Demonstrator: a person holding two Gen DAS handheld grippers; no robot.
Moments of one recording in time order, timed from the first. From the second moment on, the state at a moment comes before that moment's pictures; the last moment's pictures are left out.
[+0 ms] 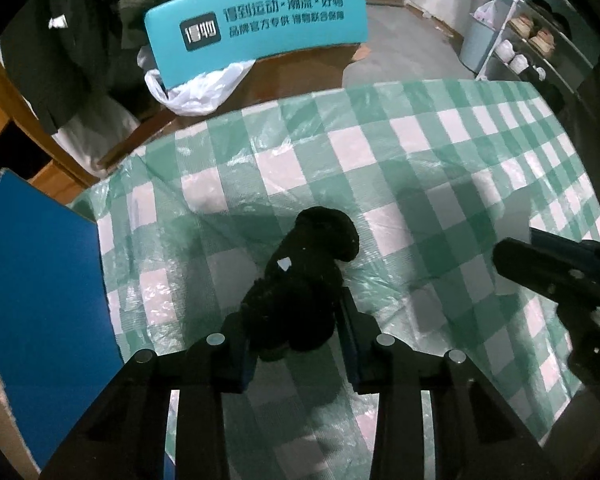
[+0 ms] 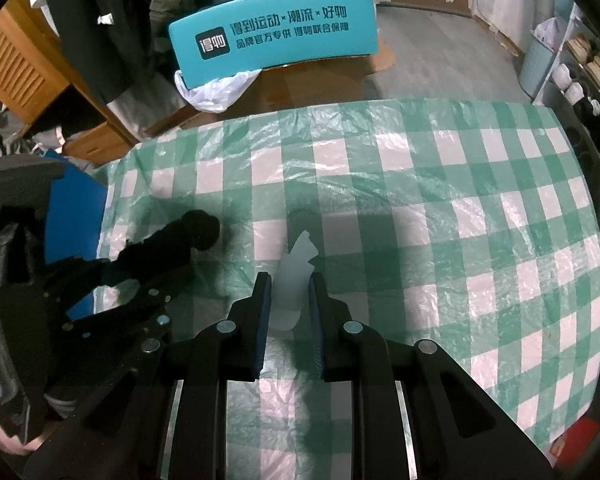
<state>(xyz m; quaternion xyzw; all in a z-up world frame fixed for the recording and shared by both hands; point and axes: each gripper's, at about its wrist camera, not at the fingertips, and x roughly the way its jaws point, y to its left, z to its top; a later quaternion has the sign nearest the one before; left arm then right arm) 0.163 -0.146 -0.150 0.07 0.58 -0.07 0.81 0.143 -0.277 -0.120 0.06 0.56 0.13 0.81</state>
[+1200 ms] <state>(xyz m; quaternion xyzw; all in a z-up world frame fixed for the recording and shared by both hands) 0.092 -0.111 -0.065 0.02 0.53 -0.05 0.84 0.098 -0.254 -0.050 0.02 0.51 0.17 0.84</state>
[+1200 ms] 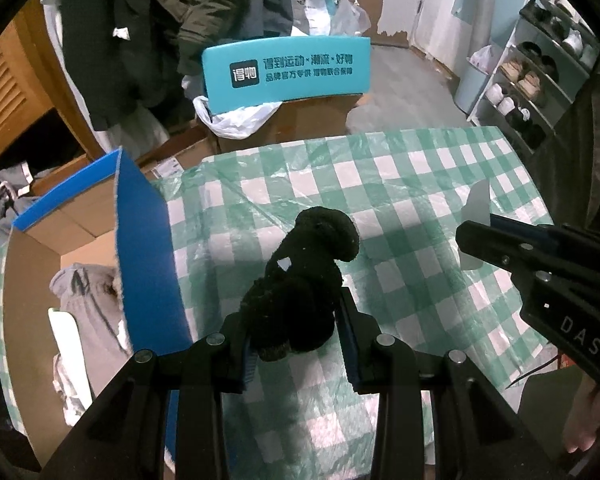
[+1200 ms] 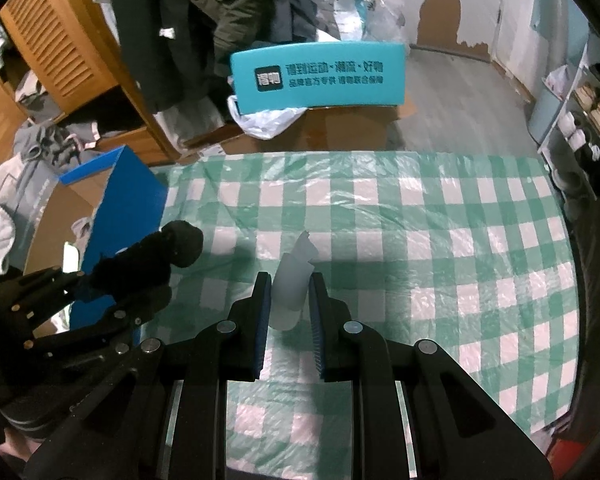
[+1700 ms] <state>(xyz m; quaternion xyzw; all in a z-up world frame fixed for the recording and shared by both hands) 0.059 -0.074 -0.037 0.00 0.51 -0.04 0.86 0.077 -0.222 -0.023 0.00 0.49 0.19 0.85</state>
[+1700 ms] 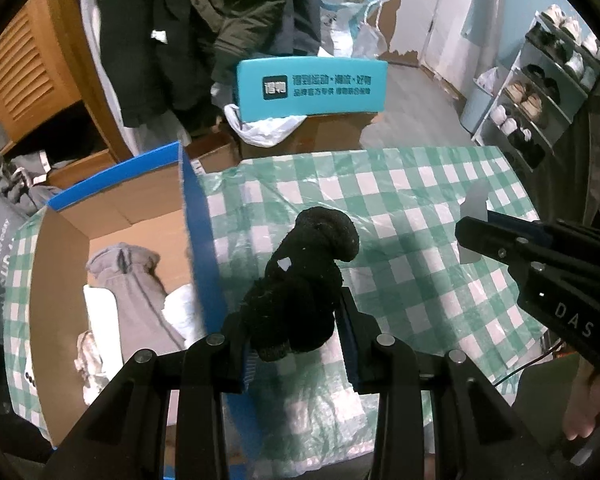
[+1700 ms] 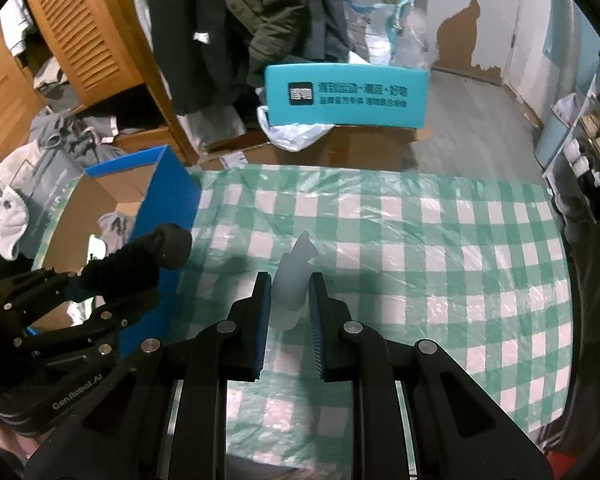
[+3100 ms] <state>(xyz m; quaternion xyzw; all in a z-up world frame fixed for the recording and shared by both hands) 0.015 0.078 -0.034 -0.09 0.50 0.06 0.86 0.054 -0.058 -0.004 -0.07 0.48 0.30 0.82</state>
